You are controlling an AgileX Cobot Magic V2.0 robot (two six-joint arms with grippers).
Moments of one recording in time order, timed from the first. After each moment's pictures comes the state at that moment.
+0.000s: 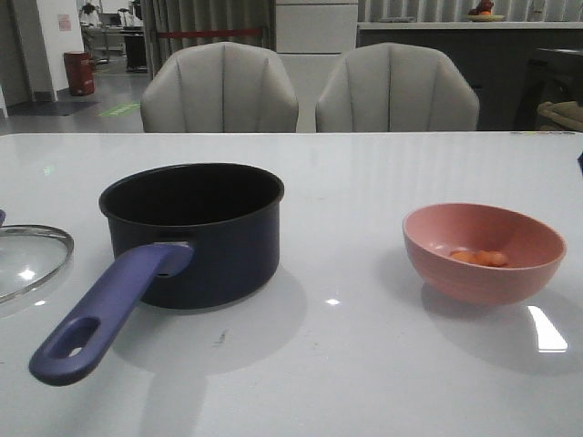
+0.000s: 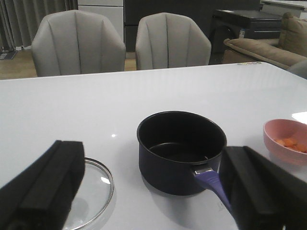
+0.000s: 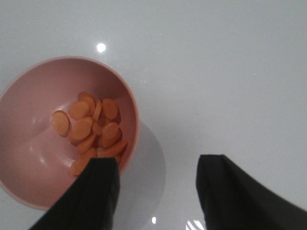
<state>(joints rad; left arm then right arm) -0.33 0.10 -0.39 -0.10 0.49 0.02 0.09 1.35 -0.83 0.04 0.47 0.13</state>
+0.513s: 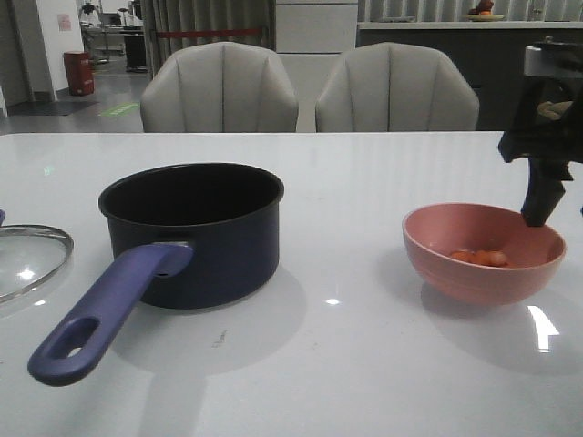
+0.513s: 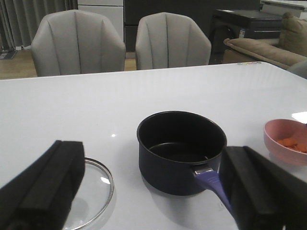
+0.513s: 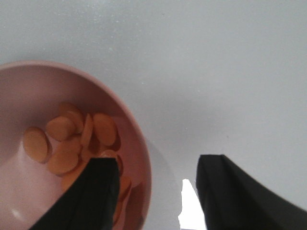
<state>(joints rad) -0.33 0.10 -0.39 -0.10 0.49 0.02 0.12 1.67 -1.03 0.04 0.53 0.13</state>
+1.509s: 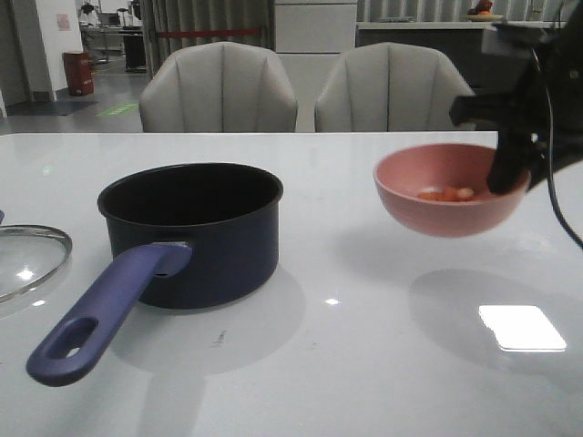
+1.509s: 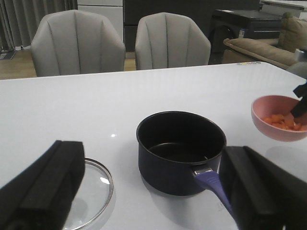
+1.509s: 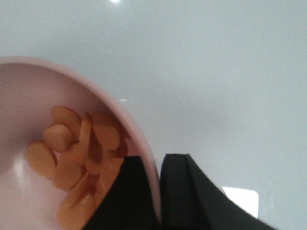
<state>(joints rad) -0.33 0.10 -0.39 -0.10 0.49 0.02 0.17 1.74 -1.23 0.15 0.61 0.09</state>
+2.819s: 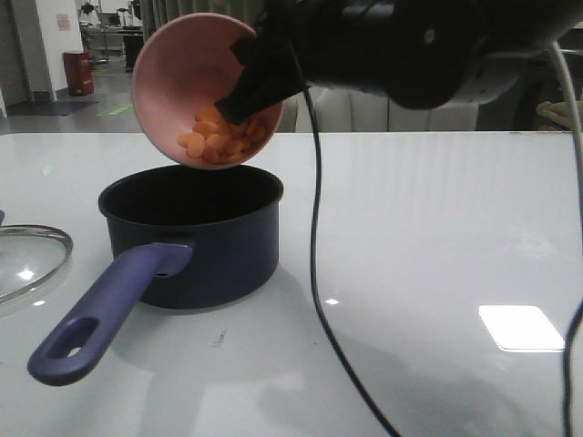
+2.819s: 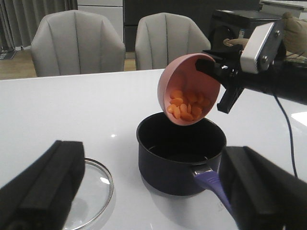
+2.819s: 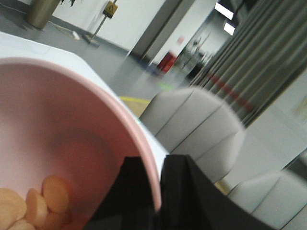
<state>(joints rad) -0.33 0.10 -0.39 -0.10 0.49 0.02 0.65 1.93 -1.11 0.10 -0.85 -0.72</state>
